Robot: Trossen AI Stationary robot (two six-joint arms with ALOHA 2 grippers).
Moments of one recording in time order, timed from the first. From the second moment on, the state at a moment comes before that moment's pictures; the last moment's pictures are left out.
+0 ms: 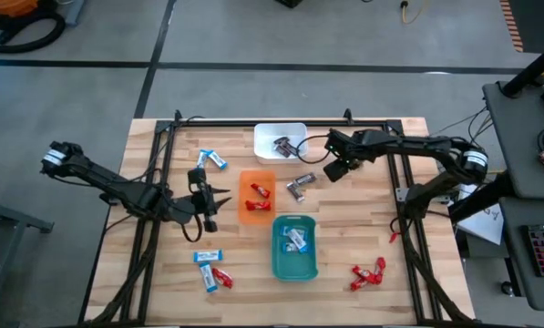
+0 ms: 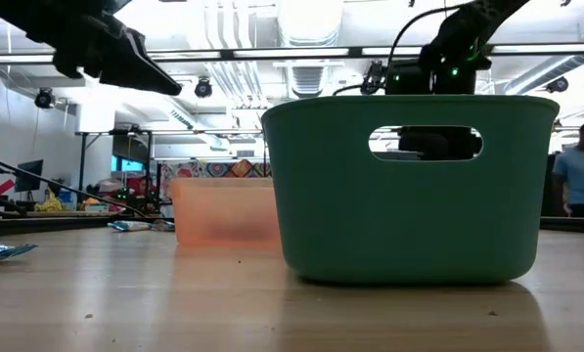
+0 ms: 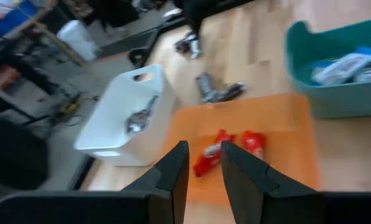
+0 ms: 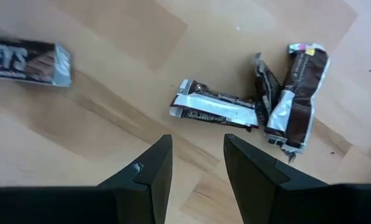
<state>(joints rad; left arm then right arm) -0.39 0.96 0.55 -0.16 -0.77 0.04 -0.49 1.49 0.93 -0.83 0.15 0.47</state>
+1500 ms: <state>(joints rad) -0.39 0.96 0.55 -0.16 -0.82 -0.04 -0.49 1.71 0.93 -0.70 0.26 0.43</state>
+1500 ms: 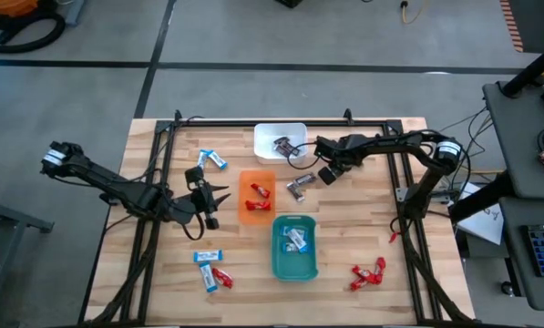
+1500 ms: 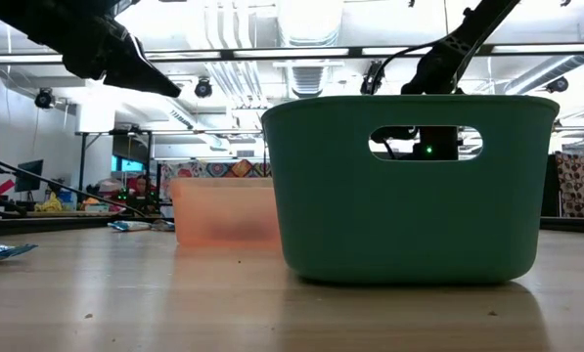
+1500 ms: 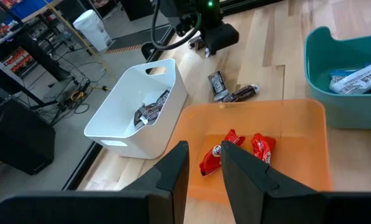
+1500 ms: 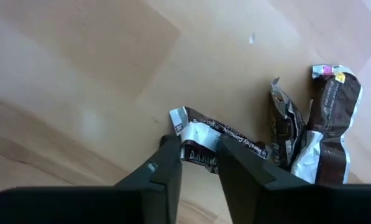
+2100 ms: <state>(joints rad) -0.39 0.96 0.55 -0.16 -0.82 -0.07 -0.49 1.65 0.93 -0.70 0.26 0.40</state>
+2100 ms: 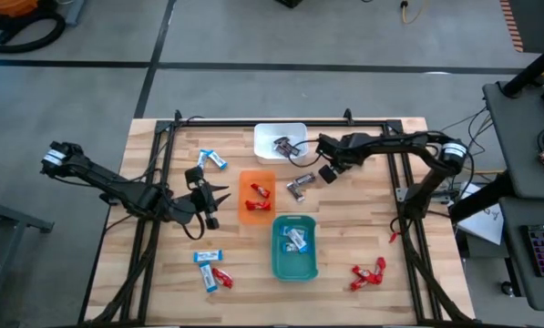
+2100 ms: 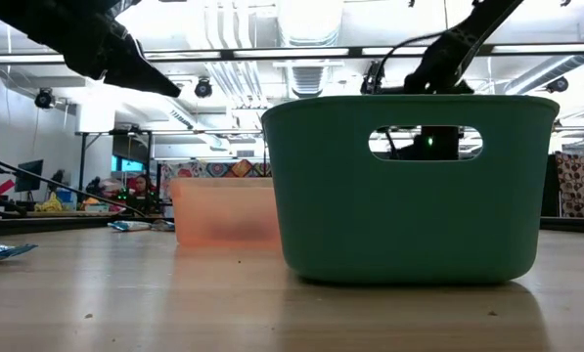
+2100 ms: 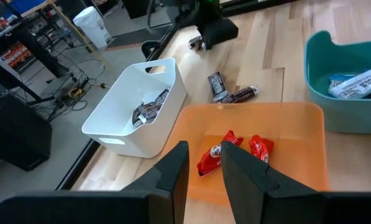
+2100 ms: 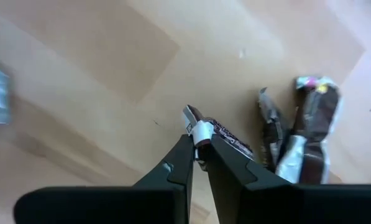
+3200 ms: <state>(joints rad) -0.39 0.96 0.55 -0.16 -0.82 -0.12 -0.49 1.49 0.93 0.11 -0.09 0.20</state>
